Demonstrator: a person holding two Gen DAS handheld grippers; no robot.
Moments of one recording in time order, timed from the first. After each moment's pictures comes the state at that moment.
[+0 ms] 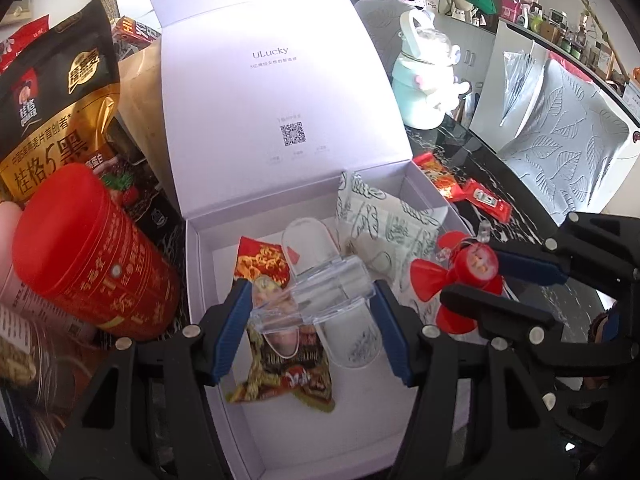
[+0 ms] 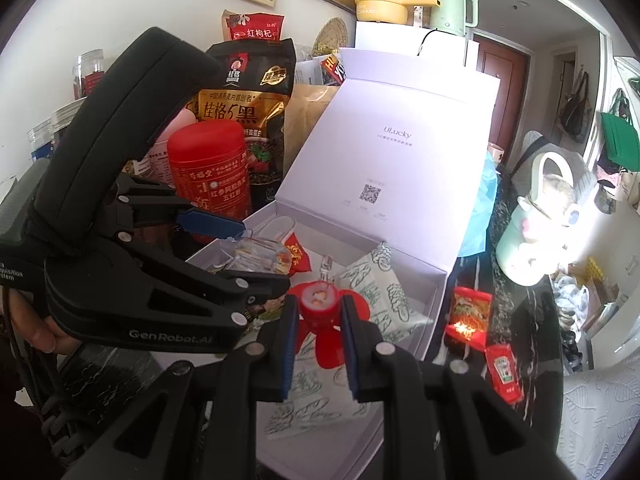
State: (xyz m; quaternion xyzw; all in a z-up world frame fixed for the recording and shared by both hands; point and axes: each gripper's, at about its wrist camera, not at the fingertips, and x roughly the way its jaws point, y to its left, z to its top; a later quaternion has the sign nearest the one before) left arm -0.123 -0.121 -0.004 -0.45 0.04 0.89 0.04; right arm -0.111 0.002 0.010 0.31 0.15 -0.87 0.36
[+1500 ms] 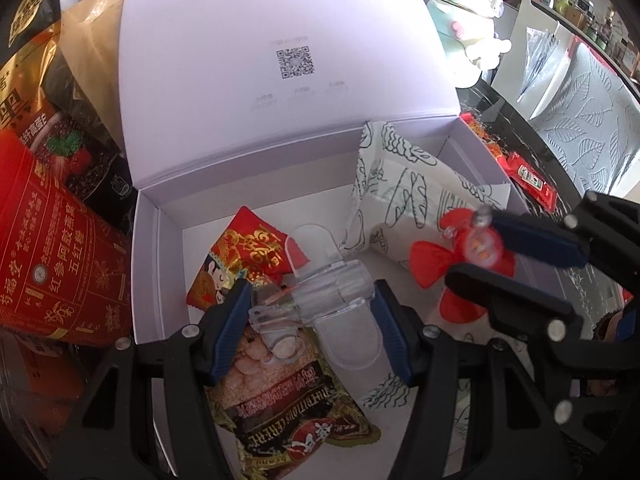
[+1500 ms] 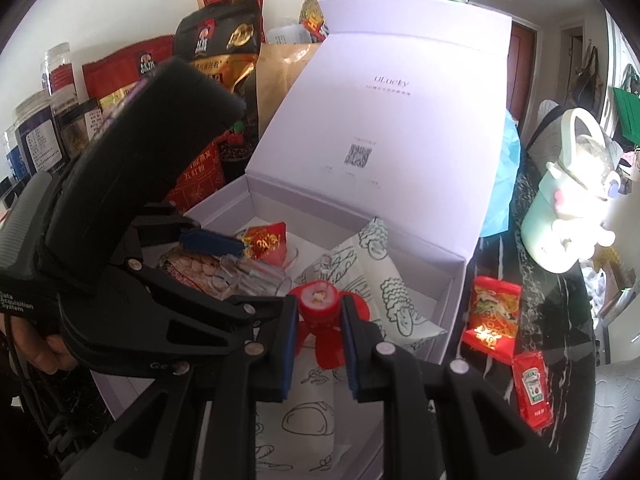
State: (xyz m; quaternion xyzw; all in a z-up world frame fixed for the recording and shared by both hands) left arm -0.167 -0.125 -0.056 -0.52 0.03 0.85 0.02; right arm -0.163 -0.006 -0.032 0.34 0.14 -0.85 0.37
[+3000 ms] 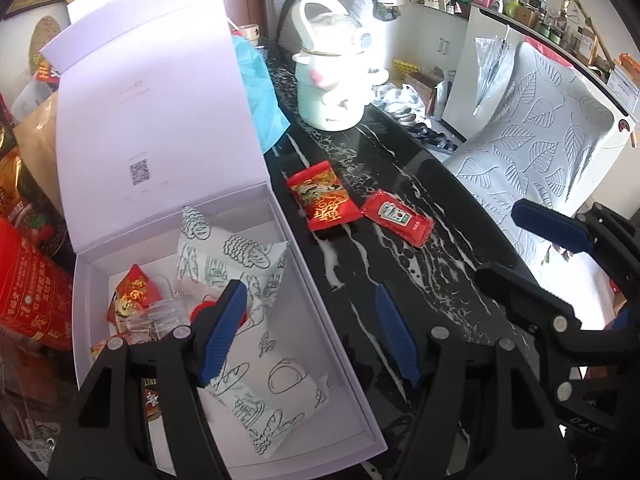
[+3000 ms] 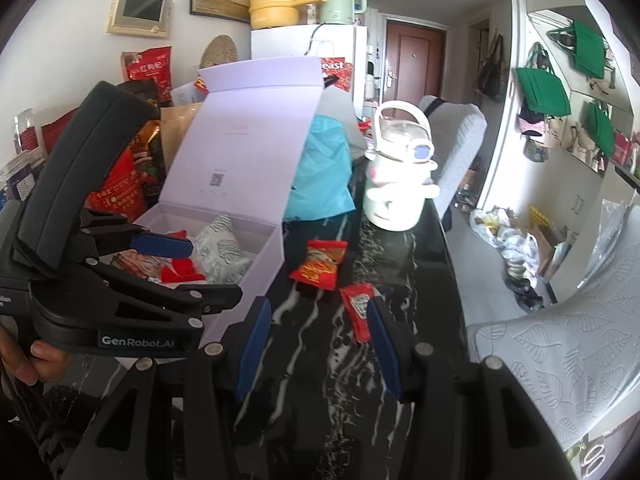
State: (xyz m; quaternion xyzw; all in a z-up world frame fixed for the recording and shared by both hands) left arm -0.149 0.005 -0.003 -0.46 0.05 0.88 0.08; right arm -0.128 0.149 0.017 0.32 0.09 -0.91 0.24
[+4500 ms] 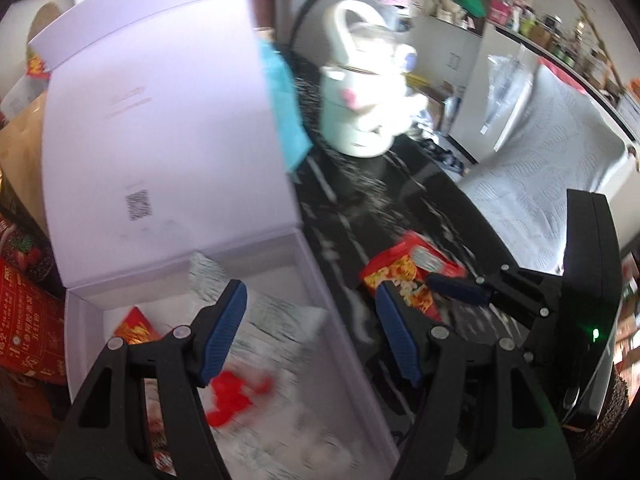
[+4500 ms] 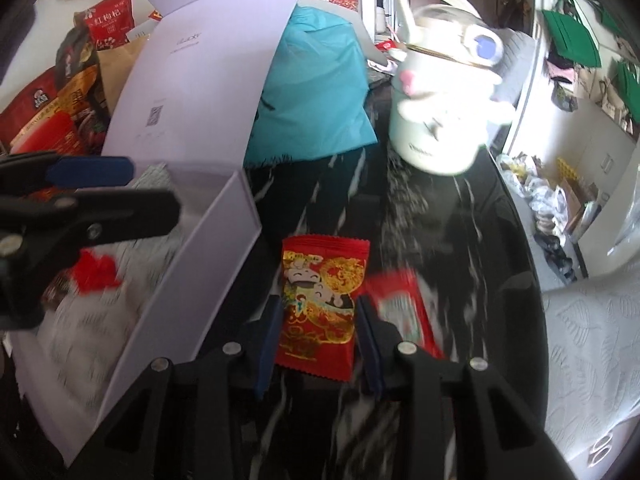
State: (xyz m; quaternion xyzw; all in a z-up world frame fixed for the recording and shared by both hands) left arm -0.193 -0.008 -0.009 -0.46 0.02 0.89 0.08; right arm -0.225 0.109 -0.071 0.43 0.09 -0.86 0.25
